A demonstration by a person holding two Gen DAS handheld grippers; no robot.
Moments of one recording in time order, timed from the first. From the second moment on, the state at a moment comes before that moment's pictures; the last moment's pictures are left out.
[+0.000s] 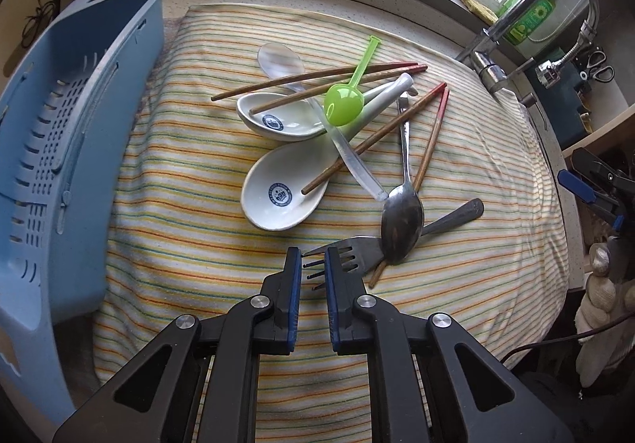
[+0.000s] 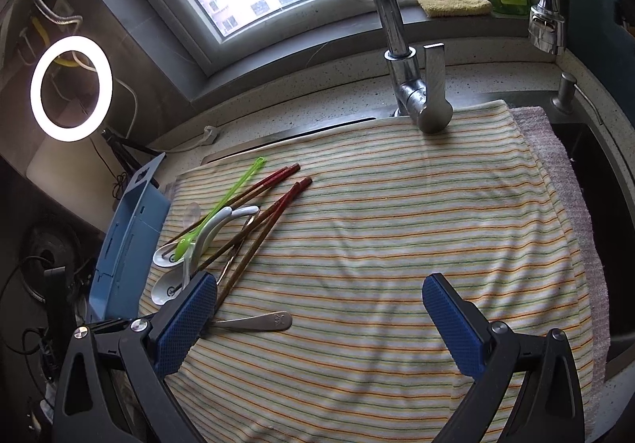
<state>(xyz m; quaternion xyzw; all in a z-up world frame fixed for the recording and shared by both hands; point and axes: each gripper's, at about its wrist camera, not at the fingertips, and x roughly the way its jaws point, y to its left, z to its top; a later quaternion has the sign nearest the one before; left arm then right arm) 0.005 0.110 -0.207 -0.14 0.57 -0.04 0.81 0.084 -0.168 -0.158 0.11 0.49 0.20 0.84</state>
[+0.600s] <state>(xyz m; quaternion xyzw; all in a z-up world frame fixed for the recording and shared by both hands) -0.002 0.062 -0.207 -0.13 0.58 -0.10 0.80 0.104 -0.104 -0.218 0.14 0.60 0.29 0.74</state>
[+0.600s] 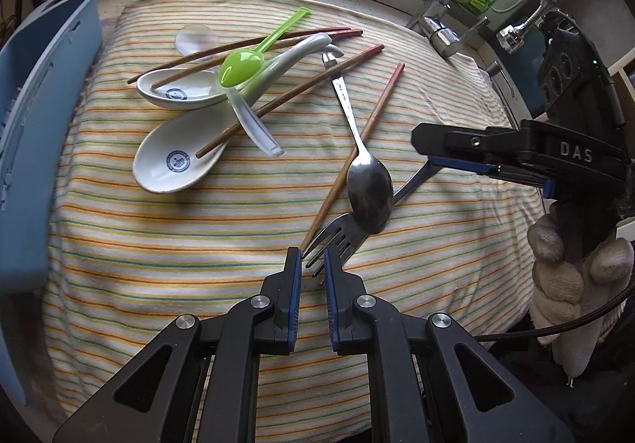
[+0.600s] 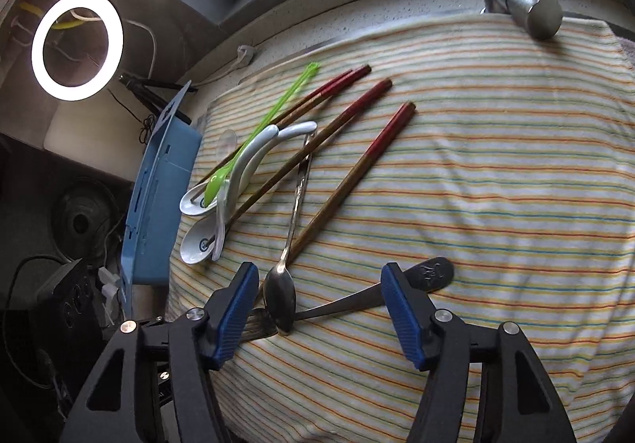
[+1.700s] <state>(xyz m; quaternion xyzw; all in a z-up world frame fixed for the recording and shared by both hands) 0.001 0.015 -0.200 -0.03 0.58 -0.15 0.80 0.106 -0.126 -0.206 0.14 0.61 0.27 0.74</state>
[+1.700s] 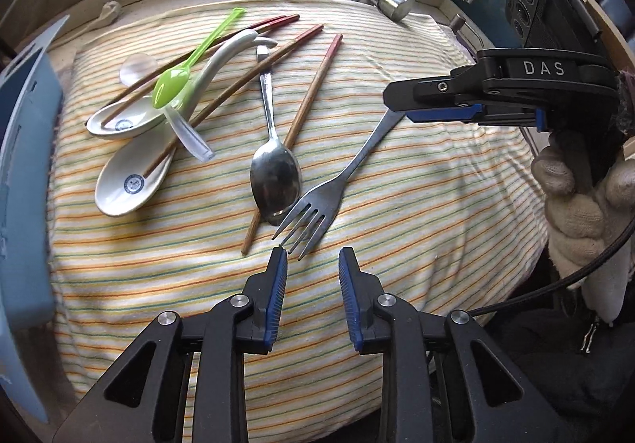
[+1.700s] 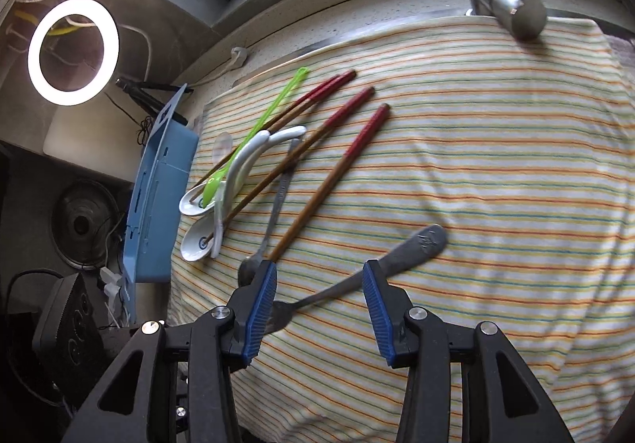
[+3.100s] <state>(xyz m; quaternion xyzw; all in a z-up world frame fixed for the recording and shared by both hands) 0.033 -0.042 -0.225 0.08 0.57 -0.21 0.79 0.101 -0.109 -0.242 0.26 0.63 0.23 0.69</state>
